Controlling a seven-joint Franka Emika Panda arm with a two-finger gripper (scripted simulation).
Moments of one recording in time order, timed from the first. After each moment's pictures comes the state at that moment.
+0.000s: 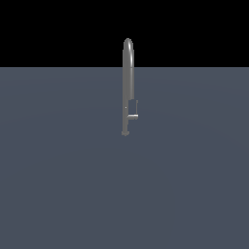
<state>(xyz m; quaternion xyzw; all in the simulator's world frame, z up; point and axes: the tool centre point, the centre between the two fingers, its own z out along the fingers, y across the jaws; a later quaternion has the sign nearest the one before) -0.198 -0.146 0.678 -0.86 0.12 -0.08 0.49</state>
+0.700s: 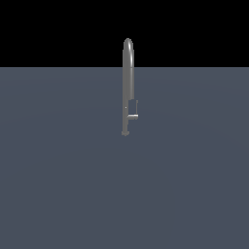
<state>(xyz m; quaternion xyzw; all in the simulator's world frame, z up) -0.096 -0.205 0.614 -0.76 0.20 0.06 0.62</state>
